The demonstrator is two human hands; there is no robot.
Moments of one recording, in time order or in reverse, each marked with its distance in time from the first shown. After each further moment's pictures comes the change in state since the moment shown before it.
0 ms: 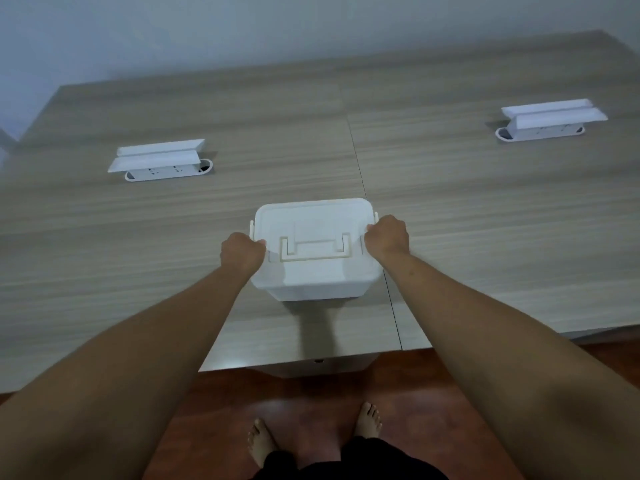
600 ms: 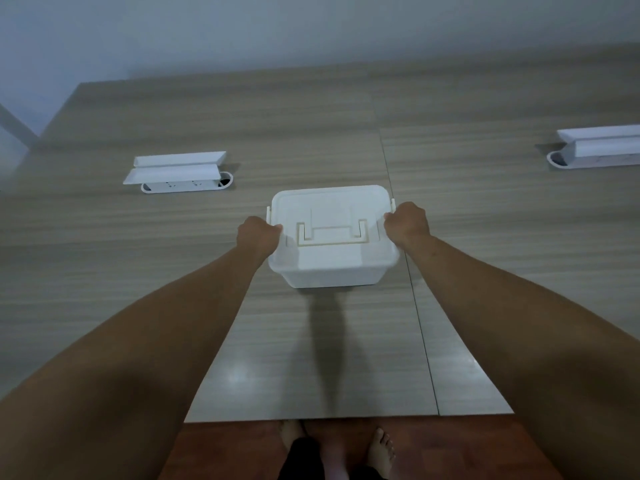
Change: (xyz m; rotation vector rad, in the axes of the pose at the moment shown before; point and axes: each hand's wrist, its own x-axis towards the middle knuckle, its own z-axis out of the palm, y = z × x) left_hand 0.116 0.046 -0.022 -0.078 -0.051 -0.049; right_hand 0.104 -0.082 0.019 -0.036 -0.048 -0.066
